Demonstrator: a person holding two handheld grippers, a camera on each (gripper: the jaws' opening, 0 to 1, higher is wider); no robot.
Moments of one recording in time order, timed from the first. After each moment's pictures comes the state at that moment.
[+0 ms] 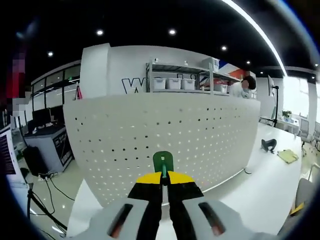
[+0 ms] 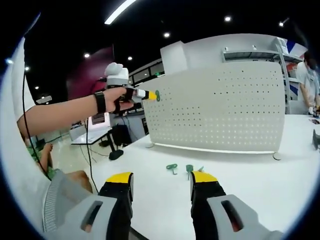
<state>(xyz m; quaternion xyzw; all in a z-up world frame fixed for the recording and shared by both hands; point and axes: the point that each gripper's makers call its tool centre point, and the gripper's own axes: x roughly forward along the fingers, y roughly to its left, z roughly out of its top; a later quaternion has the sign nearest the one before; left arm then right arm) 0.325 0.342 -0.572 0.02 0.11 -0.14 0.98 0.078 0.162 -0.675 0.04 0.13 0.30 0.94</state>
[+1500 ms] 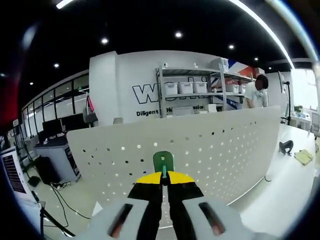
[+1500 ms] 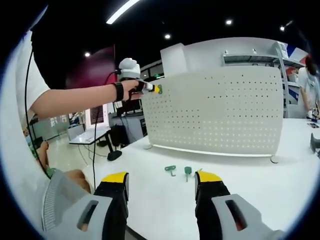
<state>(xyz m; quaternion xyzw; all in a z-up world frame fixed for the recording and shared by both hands) 0.396 0.368 -0.535 0.05 0.09 -0.09 0.99 0.076 0.162 -0.670 0.03 0.12 0.29 0.95</state>
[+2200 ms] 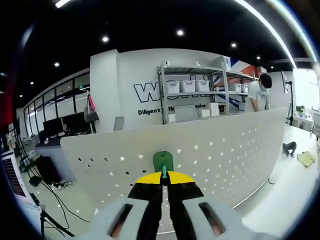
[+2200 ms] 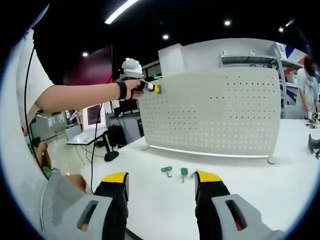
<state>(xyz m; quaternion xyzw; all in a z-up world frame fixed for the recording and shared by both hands) 0.421 0.372 -0.530 0.05 0.10 -0.08 0.99 0.081 0.154 -0.668 0.03 0.12 0.28 0.95</state>
